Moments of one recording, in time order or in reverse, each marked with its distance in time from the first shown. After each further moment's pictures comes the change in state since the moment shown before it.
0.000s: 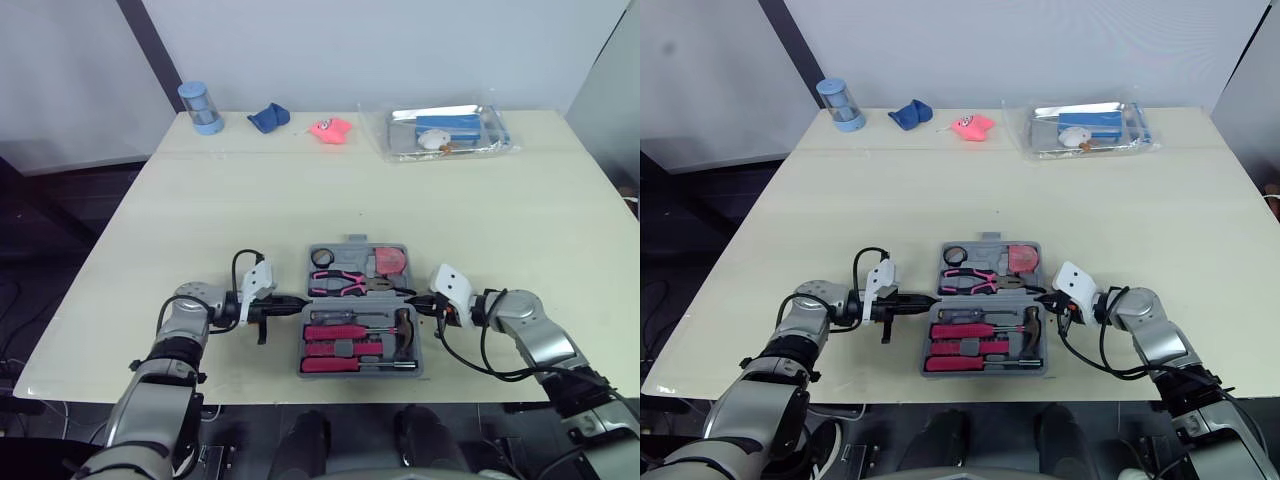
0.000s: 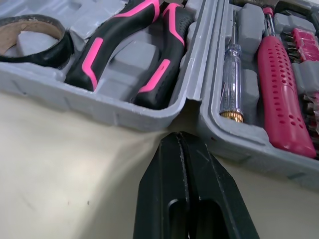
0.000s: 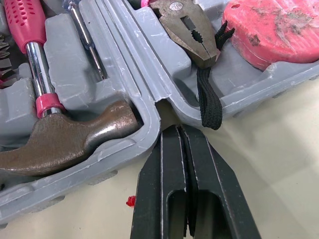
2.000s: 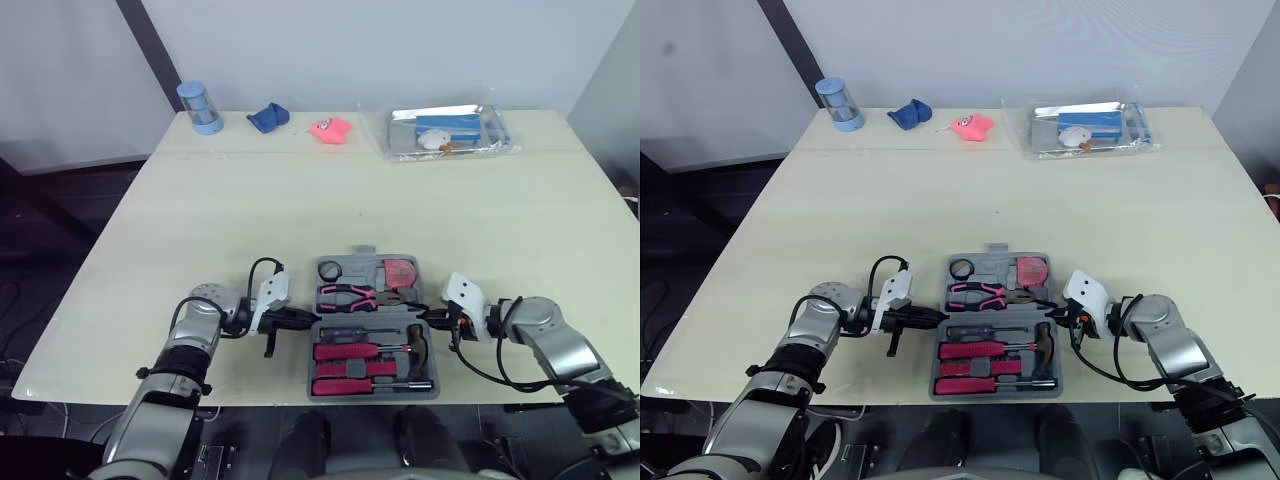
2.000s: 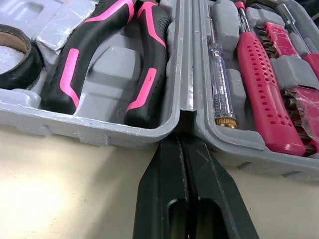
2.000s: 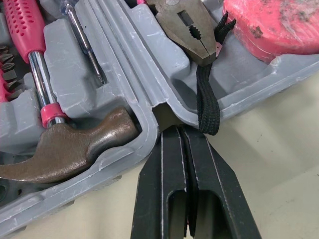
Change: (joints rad) left arm 0.101 -0.011 -0.066 -0.272 0.009 0.152 -0.063; right arm 0.078 -0.077 -0.026 -0.159 0.030 0.177 0.079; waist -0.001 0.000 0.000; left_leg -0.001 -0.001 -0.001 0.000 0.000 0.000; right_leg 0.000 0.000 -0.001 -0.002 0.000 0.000
